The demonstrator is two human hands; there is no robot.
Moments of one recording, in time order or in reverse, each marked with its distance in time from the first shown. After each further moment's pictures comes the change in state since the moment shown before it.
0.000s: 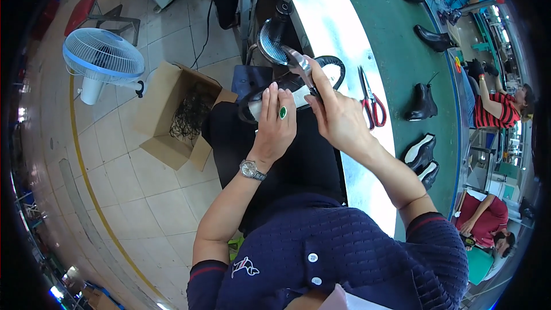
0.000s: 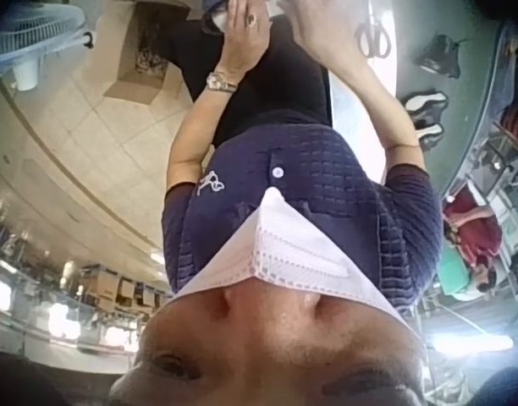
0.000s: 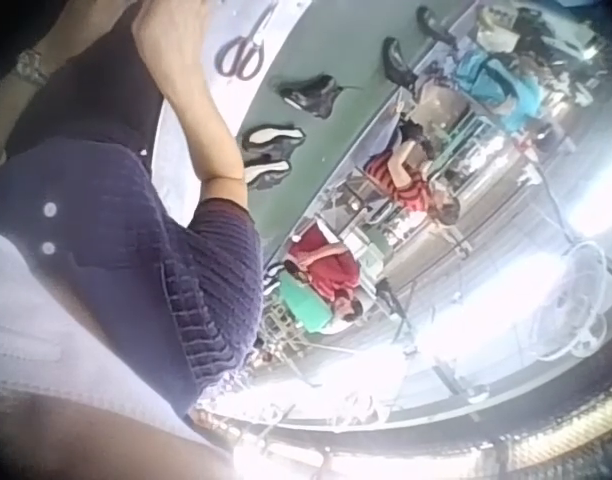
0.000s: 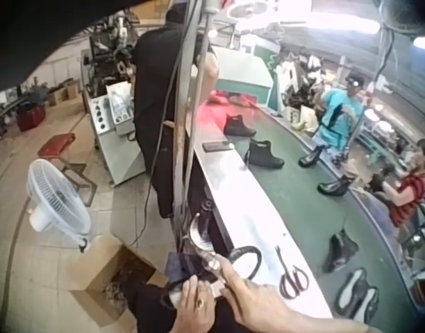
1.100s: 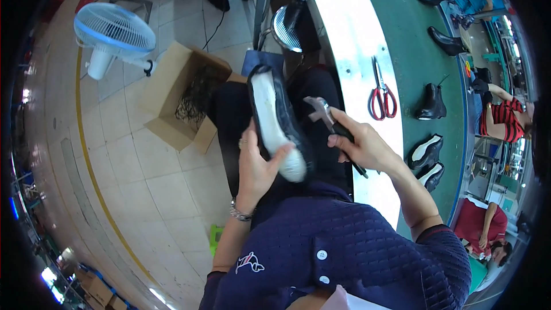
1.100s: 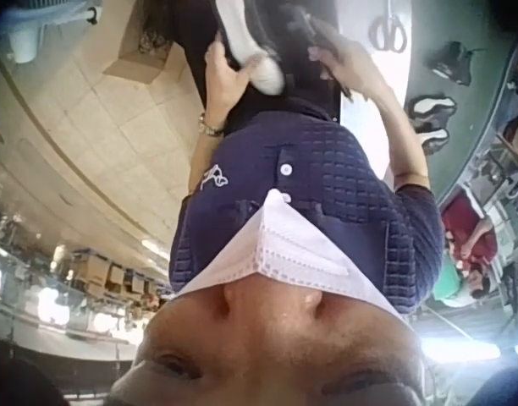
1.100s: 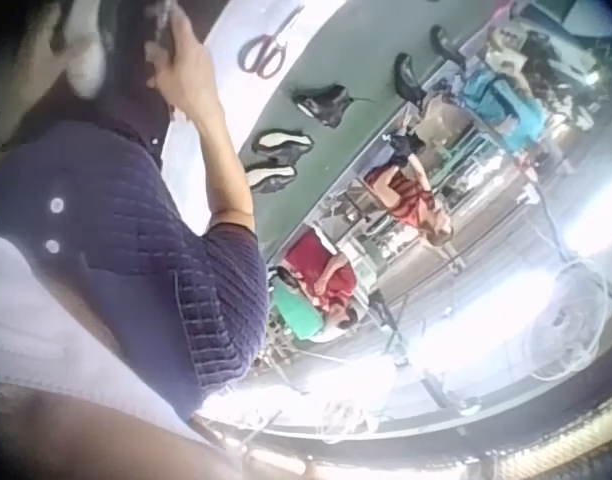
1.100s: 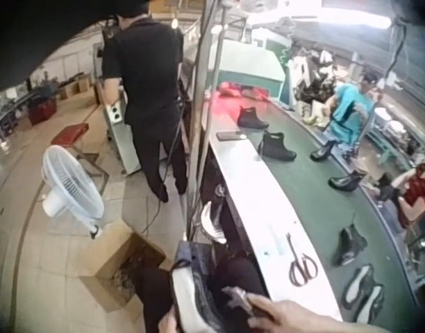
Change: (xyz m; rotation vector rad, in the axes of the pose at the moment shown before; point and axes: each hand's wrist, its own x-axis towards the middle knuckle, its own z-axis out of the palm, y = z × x) left_hand -0.088 0.015 -0.081 -0.873 -0.133 -0.970; right_hand -0.062 -0.001 -0.002 0.621 -0.438 0.293
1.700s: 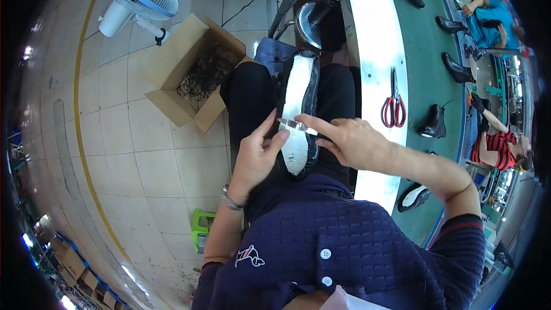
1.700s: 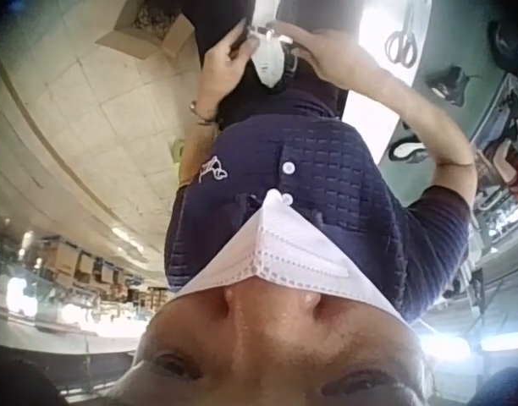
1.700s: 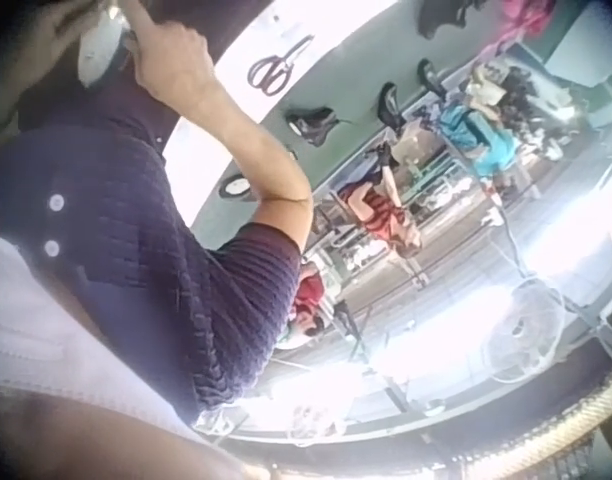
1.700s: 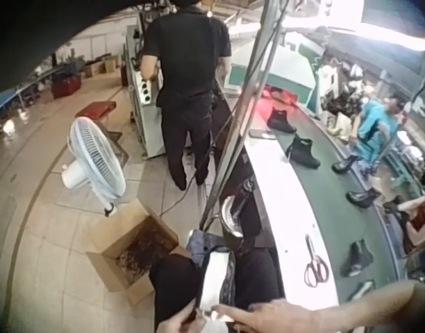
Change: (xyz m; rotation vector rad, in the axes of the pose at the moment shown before) left_hand -0.007 -0.024 -0.035 -0.076 -0.152 -0.091; right_hand 0.030 -0.049 0.035 -0.779 -0.298 -0.326
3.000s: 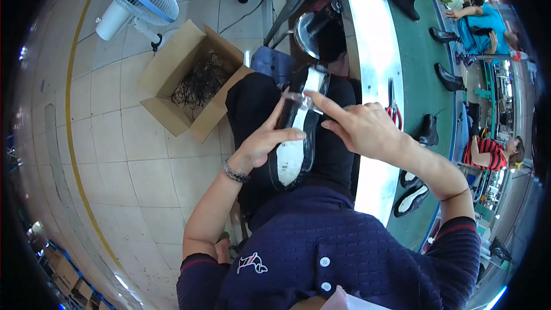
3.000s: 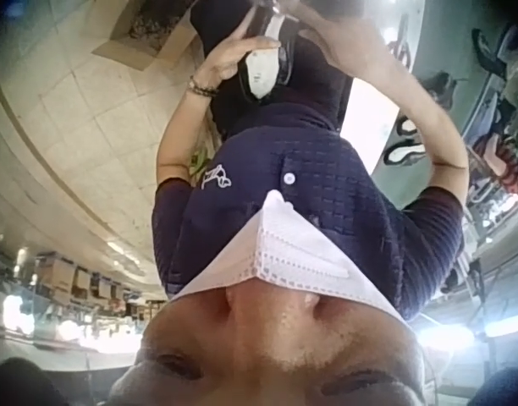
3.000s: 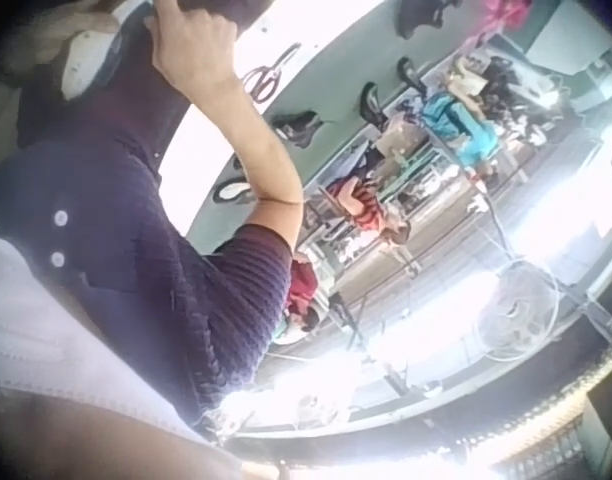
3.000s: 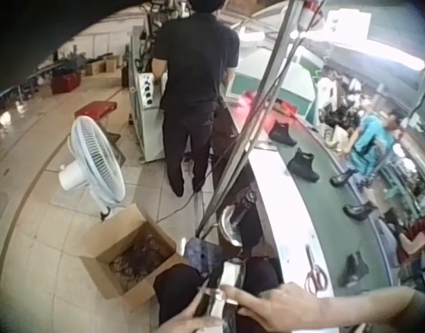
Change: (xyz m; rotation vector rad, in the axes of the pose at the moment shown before) left_hand 0.060 -0.006 -0.026 -0.972 -0.578 -0.326; right_hand 0.032 -0.022 -0.049 -0.334 0.079 0.103
